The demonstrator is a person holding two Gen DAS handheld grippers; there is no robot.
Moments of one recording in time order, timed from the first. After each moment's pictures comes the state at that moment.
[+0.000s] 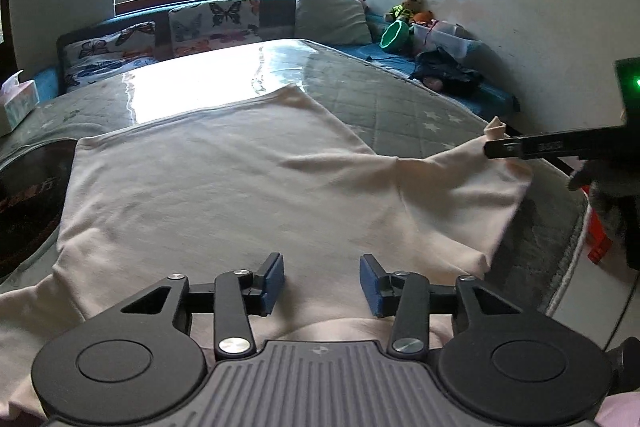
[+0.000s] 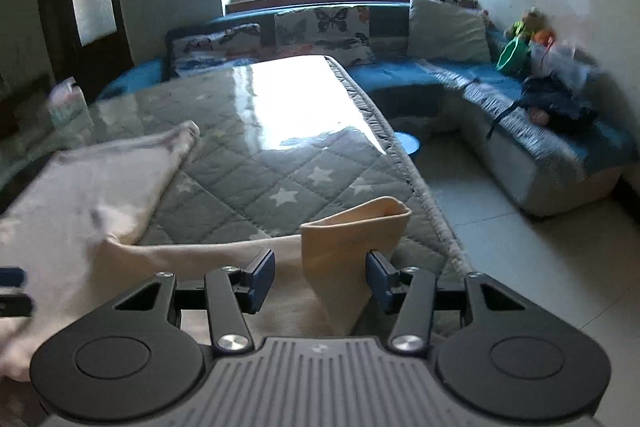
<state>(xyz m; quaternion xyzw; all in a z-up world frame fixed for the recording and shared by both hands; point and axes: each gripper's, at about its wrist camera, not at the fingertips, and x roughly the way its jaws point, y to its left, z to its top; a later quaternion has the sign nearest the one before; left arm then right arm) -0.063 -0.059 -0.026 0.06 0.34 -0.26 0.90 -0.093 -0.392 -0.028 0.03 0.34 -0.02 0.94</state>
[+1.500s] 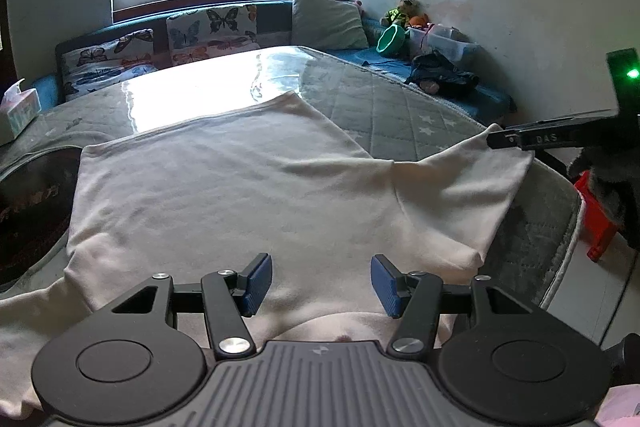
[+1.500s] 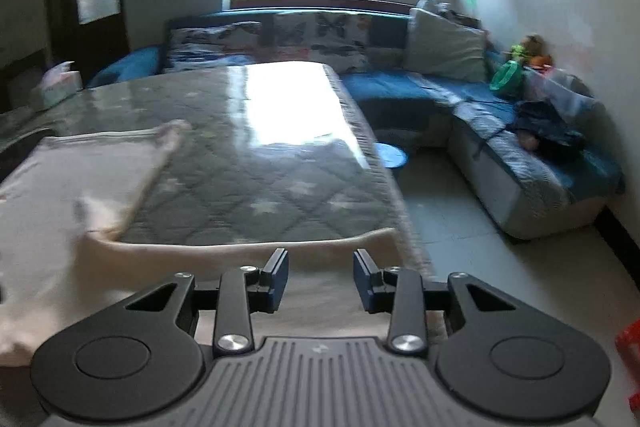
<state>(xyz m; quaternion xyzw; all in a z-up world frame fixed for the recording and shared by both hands) -0.070 -0.056 -0.022 0.07 0.34 -0.27 0.90 -0.096 -0.393 -0.015 0.00 0.34 -0.01 0.94</state>
